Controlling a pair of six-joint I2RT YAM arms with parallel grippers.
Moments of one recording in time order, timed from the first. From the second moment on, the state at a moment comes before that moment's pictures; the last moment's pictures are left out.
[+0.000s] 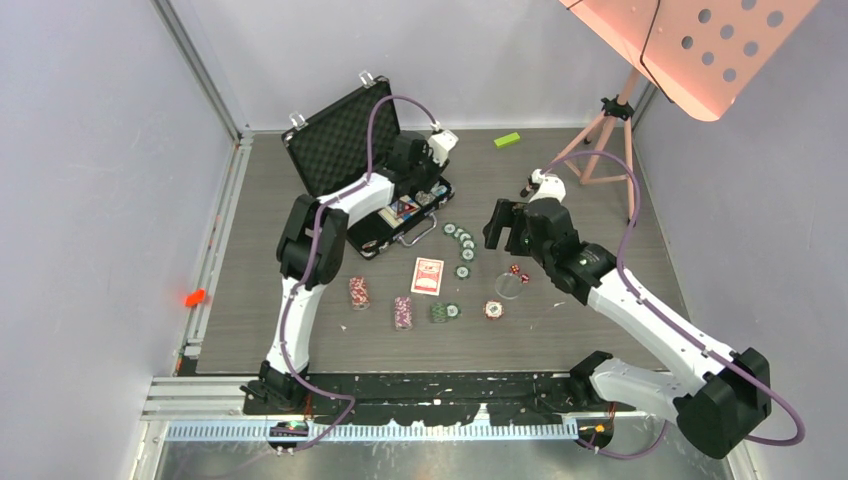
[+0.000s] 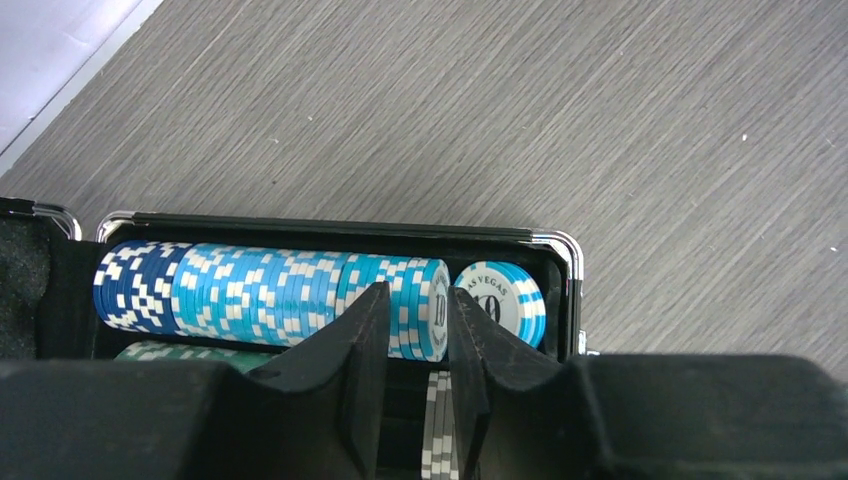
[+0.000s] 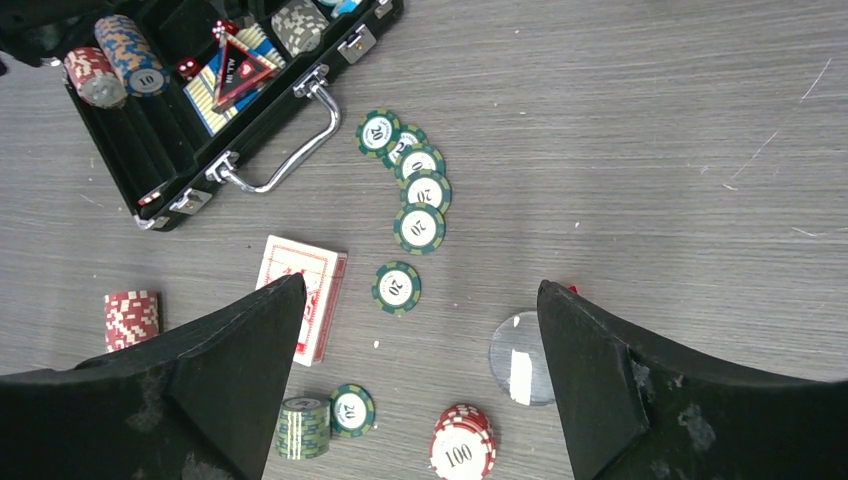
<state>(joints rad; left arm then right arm) -0.50 2.27 1.76 -0.05 0.15 0.29 0.57 1.04 0.84 -0.34 0.26 0.51</state>
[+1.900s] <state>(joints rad) -0.58 2.36 2.04 -0.40 -0.10 0.42 0.52 1.10 0.87 -0.38 0.18 0.56</state>
